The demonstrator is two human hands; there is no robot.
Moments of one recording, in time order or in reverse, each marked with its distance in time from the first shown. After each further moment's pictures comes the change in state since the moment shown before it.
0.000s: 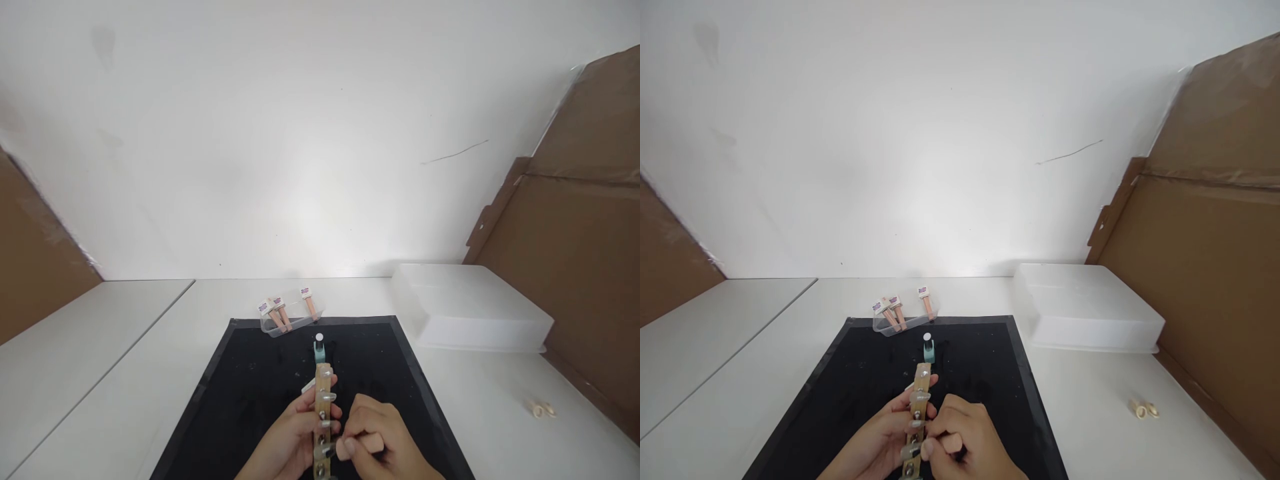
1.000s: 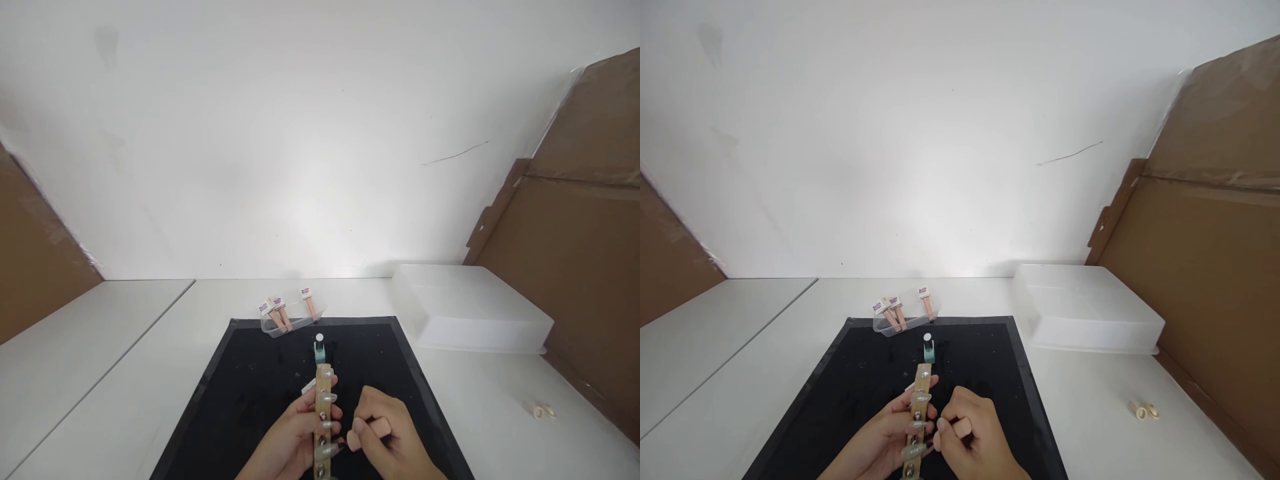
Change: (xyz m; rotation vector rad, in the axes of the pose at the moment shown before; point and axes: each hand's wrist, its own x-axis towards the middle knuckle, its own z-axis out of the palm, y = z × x) left_hand 0.001 -0.002 -0.004 -0.019 -0.012 -0.031; right_hand -0.001 -0.005 -0.005 0.014 0.077 0.129
